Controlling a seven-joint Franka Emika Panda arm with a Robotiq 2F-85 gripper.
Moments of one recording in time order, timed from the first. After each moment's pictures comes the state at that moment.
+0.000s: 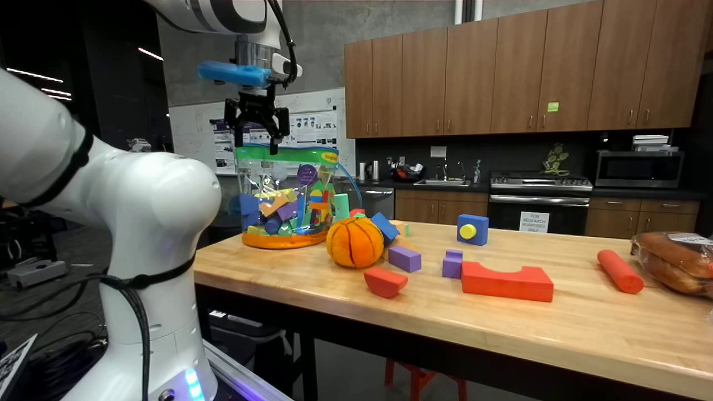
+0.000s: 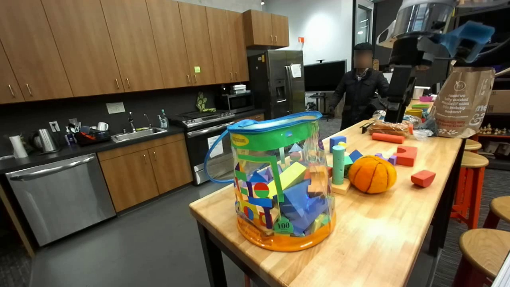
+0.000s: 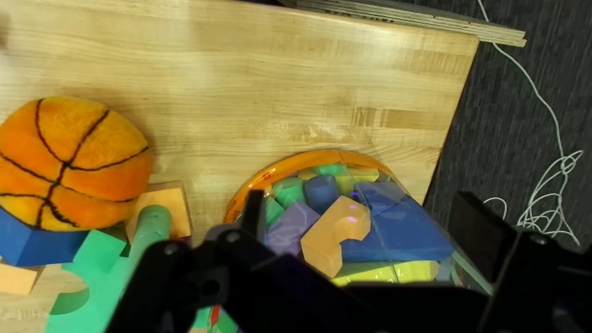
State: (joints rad) arm 0.18 -0.99 -0.04 -2.61 0.19 1.73 -0.16
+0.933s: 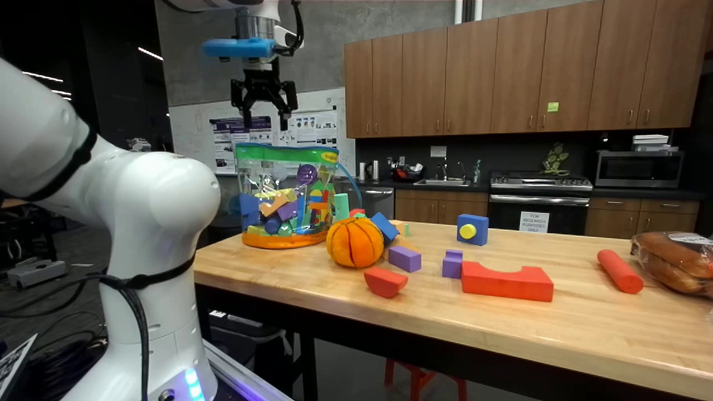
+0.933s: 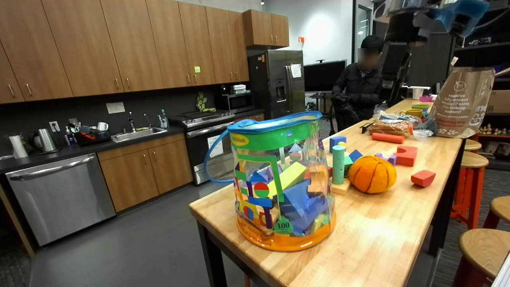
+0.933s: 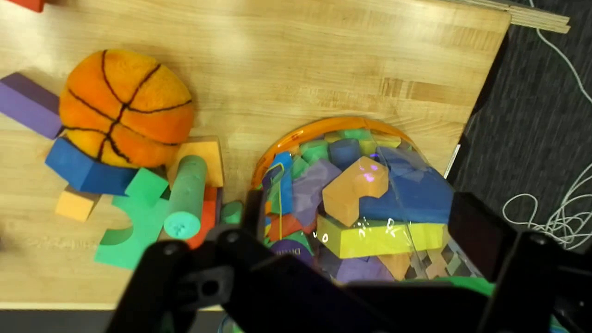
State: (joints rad) arm 0.16 -0.93 -0.01 -2.47 0.12 1.71 -0.17
